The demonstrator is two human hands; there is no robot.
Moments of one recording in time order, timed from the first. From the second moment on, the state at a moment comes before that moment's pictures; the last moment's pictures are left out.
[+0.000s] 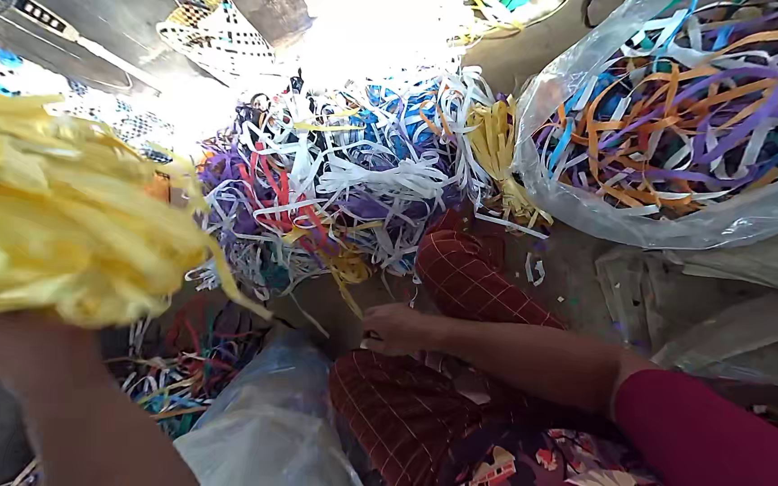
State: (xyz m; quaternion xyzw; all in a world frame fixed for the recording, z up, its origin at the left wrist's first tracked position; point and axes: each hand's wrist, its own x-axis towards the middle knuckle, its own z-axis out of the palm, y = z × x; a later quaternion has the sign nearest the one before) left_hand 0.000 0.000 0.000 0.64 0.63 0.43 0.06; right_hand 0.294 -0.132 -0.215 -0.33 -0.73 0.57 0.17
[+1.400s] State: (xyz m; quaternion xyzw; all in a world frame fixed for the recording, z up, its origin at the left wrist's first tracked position) left_hand 0.041 -0.211 -0.299 0.41 0.81 0.36 0.20; right_hand 0.474 0.054 -0.499 -0.77 -0.30 0.51 0.22
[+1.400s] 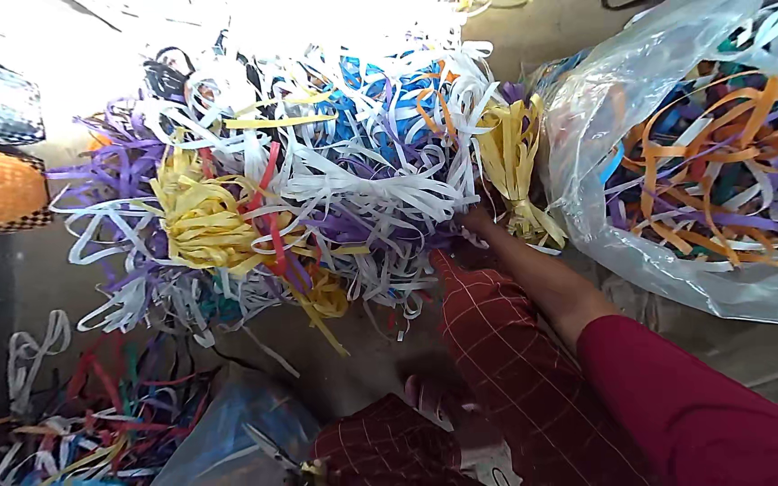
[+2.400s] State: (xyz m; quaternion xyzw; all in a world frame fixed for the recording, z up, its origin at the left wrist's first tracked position) left_hand 0.106 -0.226 -0.150 0.28 0.56 0.66 0.41; right_hand 0.313 -0.156 -0.200 -0.18 -0.75 0.63 0.13
